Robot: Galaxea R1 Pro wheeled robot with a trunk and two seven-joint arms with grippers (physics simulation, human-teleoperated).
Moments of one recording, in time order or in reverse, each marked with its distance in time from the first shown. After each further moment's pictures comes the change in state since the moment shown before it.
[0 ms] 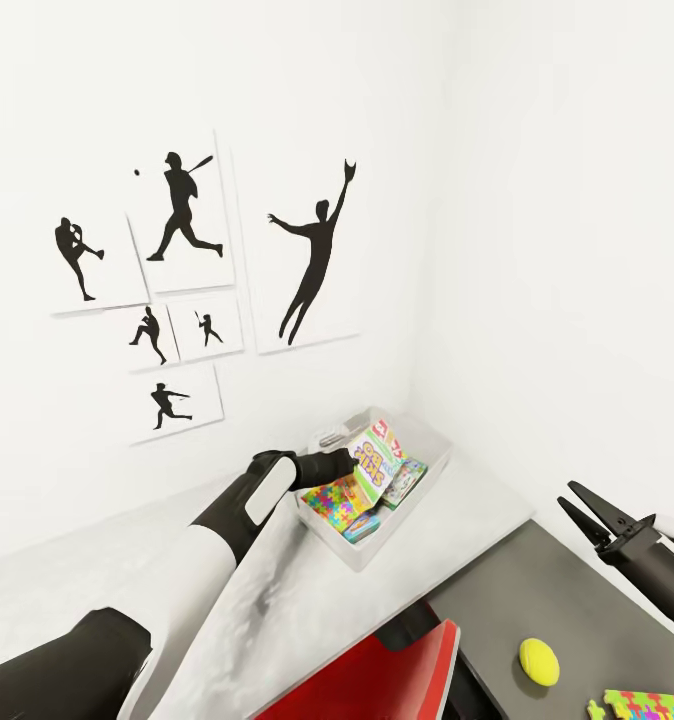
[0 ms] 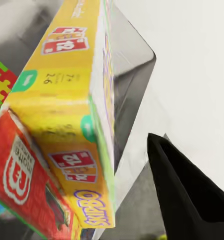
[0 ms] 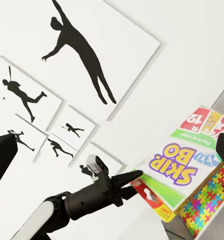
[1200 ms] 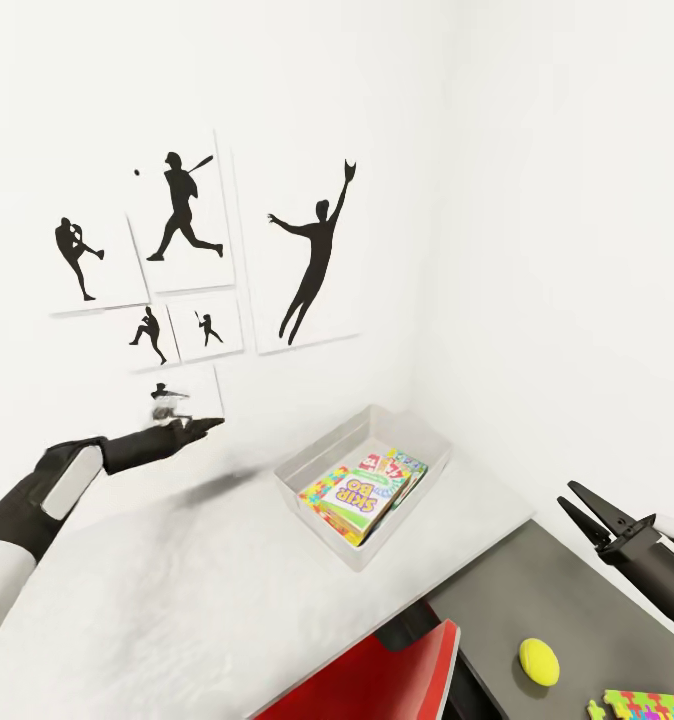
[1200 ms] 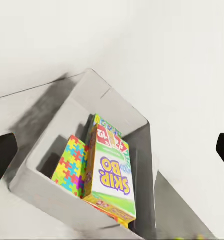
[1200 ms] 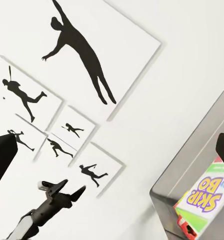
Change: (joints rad) left arm 0.062 0.592 0.182 -0.185 0.002 0.127 -0.657; right arm 0.000 0.000 0.000 0.000 0.002 -0.003 0.002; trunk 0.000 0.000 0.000
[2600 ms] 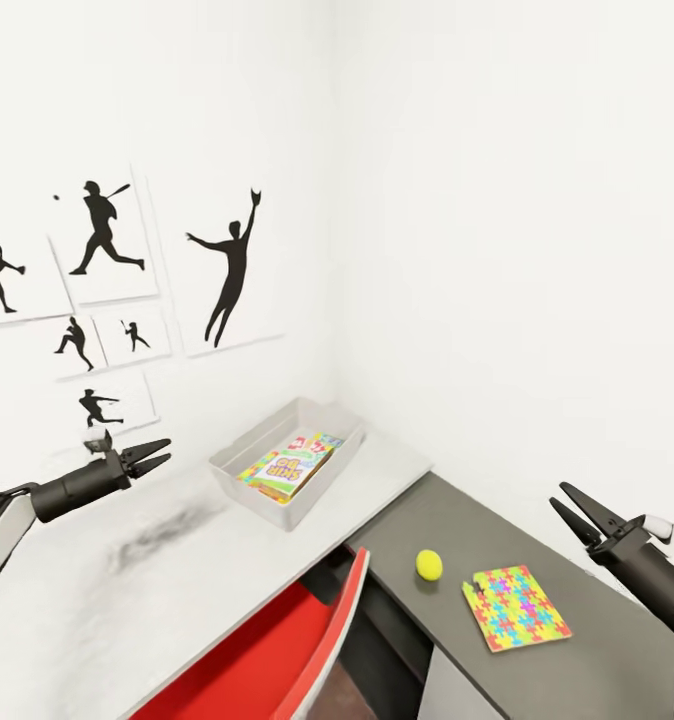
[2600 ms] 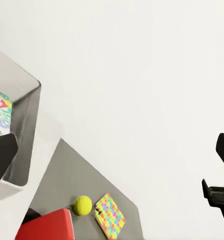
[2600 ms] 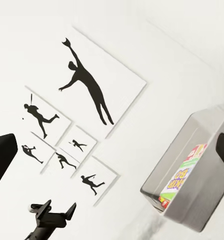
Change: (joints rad) left arm 0.172 0.098 0.188 0.015 -0.009 0.019 -0.374; right arm 0.000 0.018 0.016 0.001 0.006 -0.003 0.002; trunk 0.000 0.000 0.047
